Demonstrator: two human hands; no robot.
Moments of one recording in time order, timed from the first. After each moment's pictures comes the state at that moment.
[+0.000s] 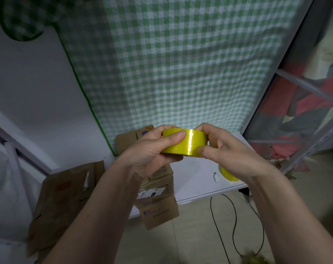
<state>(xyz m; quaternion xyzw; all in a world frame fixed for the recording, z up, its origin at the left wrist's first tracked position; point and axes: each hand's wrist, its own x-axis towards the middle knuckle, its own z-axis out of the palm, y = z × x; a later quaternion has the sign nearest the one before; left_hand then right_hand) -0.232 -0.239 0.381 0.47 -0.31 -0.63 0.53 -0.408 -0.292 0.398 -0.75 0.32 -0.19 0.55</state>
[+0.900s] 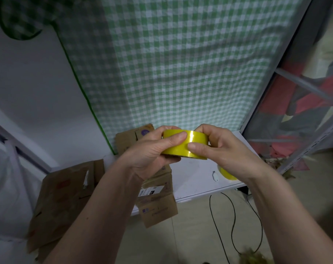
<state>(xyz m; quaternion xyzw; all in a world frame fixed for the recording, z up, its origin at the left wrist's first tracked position) -0.239 -0.238 0.377 0.47 -0.32 -0.64 0.52 -0.416 -0.293 0.393 -0.74 0.27 -0.24 0.56</state>
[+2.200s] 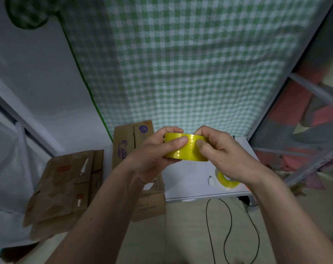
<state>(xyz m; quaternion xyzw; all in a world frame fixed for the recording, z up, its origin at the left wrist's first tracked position) -0.315 -0.268 0.362 0.47 -0.28 -0.60 0.58 -0.474 -0.350 0.374 -0.82 0.24 -0.22 0.47</state>
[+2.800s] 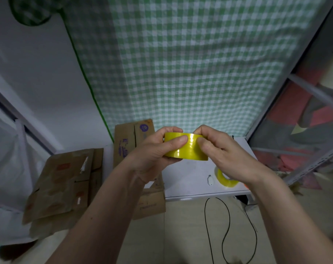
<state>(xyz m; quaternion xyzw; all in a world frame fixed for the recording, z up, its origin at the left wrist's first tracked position) -0.310 -0.257 0.362 0.46 -0.28 -0.60 0.58 -0.470 -0.339 0.377 -0.83 0.23 -0.21 0.47</state>
